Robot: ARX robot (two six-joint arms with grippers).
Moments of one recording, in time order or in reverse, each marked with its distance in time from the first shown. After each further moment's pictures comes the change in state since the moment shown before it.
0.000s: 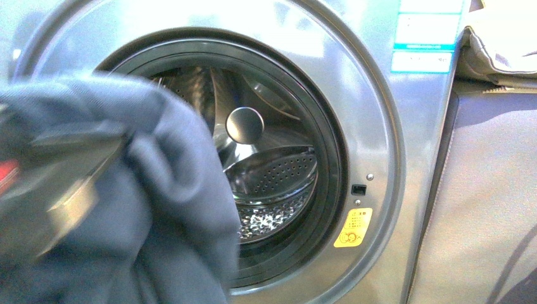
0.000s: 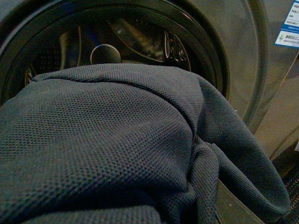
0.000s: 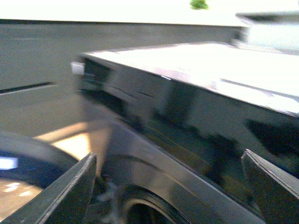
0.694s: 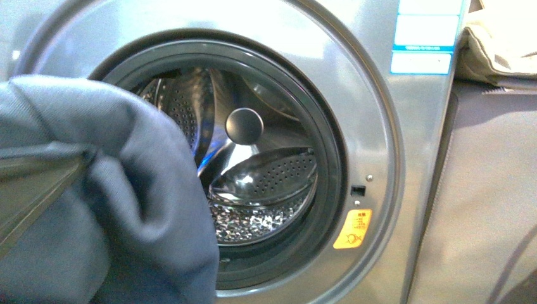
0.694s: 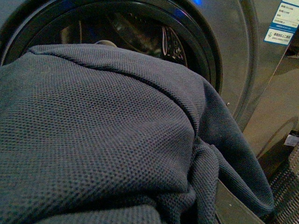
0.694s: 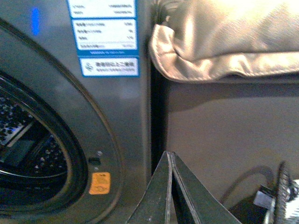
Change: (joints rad) left arm -0.011 -0.183 -0.082 -0.110 0.009 -0.028; right arm -0.299 -0.692 -1.247 0.475 0.391 0.024
